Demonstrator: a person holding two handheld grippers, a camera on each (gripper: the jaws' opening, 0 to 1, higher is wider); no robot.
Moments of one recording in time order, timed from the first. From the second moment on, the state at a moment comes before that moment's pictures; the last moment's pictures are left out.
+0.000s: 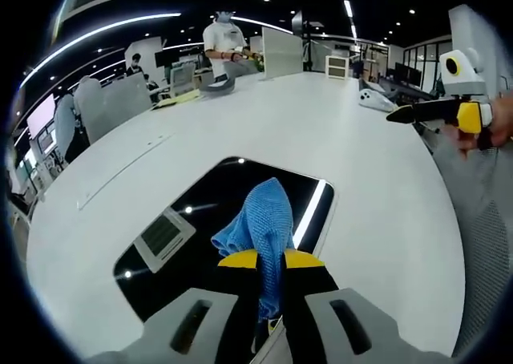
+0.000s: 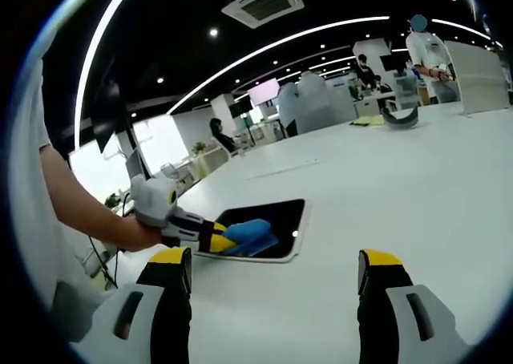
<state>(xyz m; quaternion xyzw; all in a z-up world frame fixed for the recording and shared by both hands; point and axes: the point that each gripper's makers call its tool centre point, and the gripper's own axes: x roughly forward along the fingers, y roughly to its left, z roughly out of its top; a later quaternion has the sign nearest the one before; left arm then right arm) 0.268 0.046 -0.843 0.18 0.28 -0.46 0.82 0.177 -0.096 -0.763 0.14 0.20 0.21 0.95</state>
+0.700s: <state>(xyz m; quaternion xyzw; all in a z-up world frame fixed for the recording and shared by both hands) 0.267 0.032 -0.842 0.18 0.28 -0.47 0.82 0.178 -0.096 -0.763 0.14 0.20 0.21 0.95</state>
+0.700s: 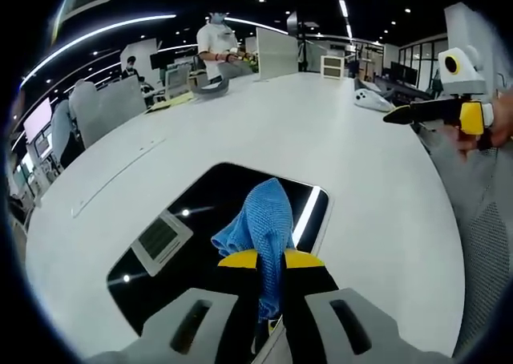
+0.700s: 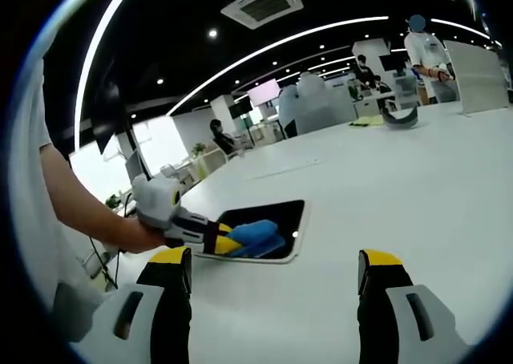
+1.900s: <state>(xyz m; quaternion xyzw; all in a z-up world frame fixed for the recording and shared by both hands) 0.264 -0.001 -0.843 0.19 0.27 -0.50 0.80 0.180 -0.104 -0.763 0.15 0.20 0.20 0.95</state>
